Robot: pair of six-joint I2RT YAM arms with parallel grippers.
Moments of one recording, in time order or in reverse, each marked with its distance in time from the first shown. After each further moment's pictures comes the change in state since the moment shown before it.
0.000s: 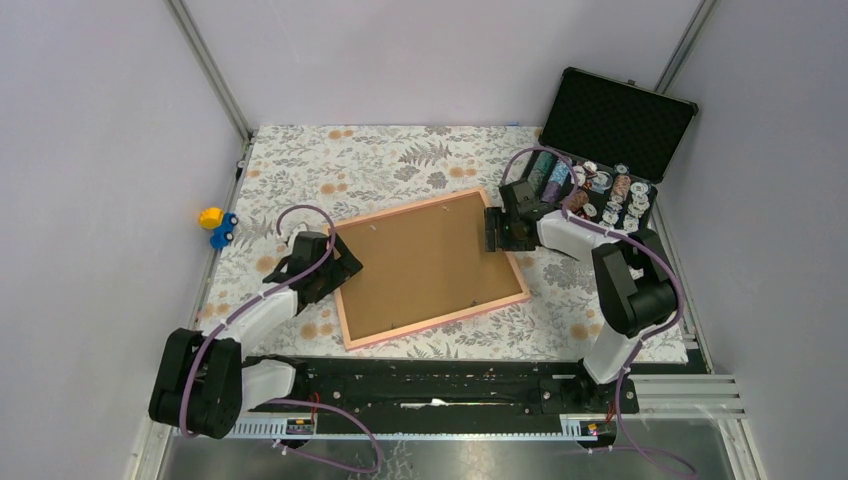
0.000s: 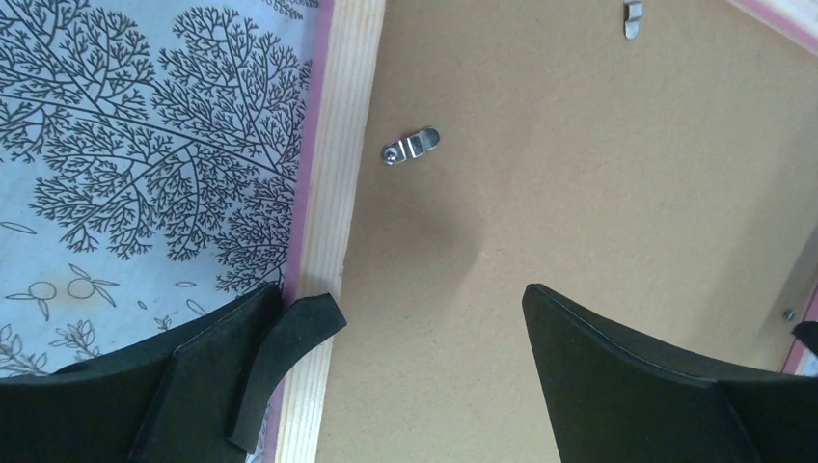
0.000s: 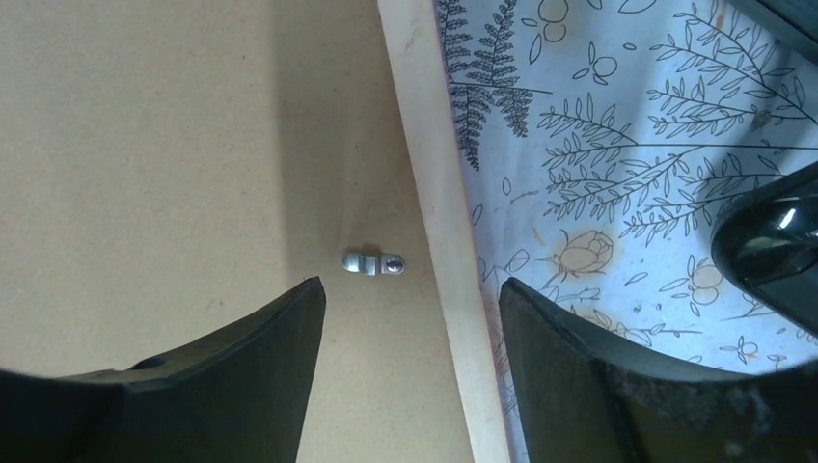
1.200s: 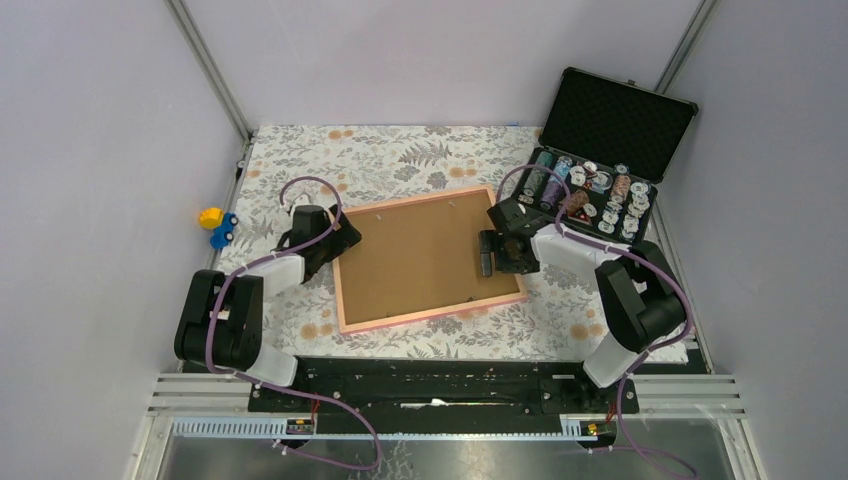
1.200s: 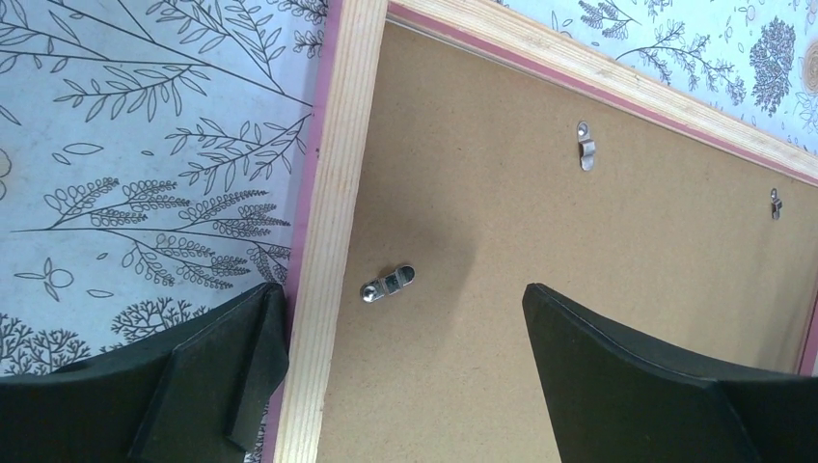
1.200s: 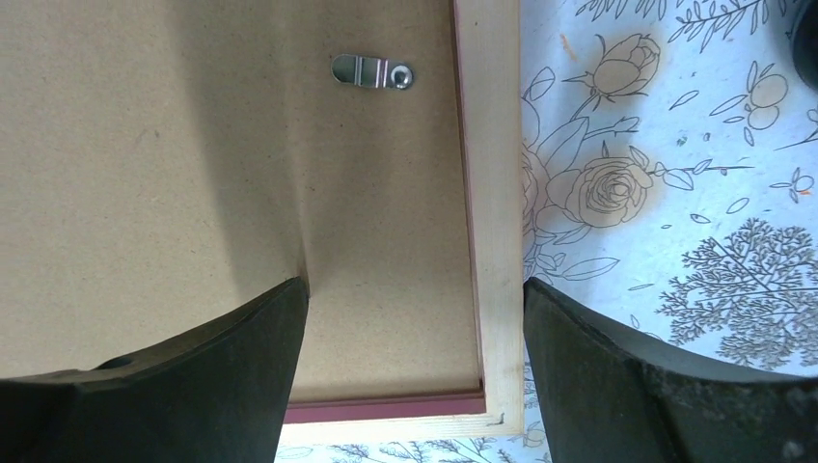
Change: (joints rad) left arm 0.088 0.307 0.141 0.323 0.065 0.130; right arm 0.117 -0.069 -0.076 -0.150 0.095 0.069
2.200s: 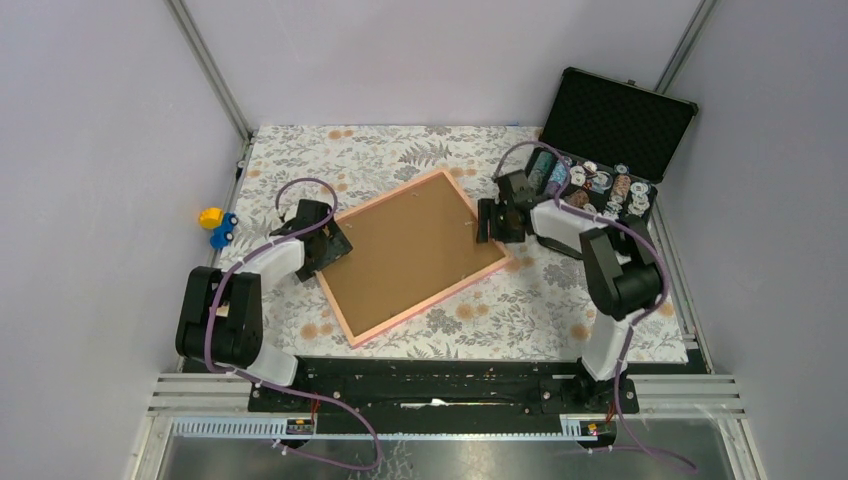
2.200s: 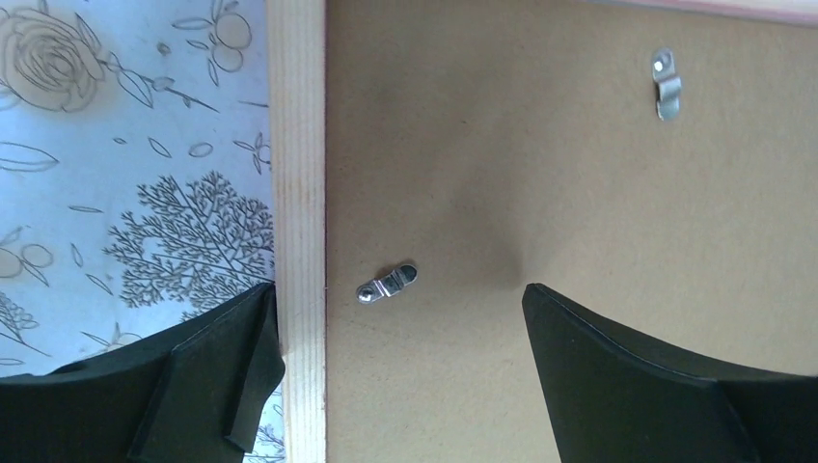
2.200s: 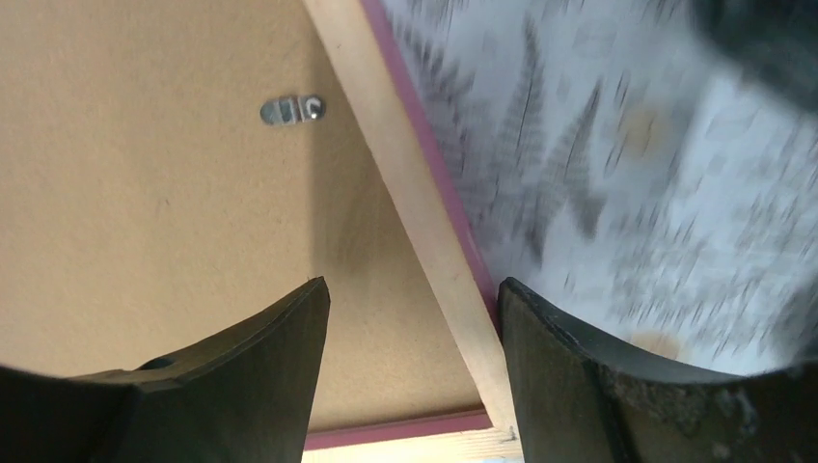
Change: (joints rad) left arm -0.009 0.013 0.154 -0.472 -0.166 -0.042; right arm -0.153 0.242 0.237 0.185 -0.232 -0.070
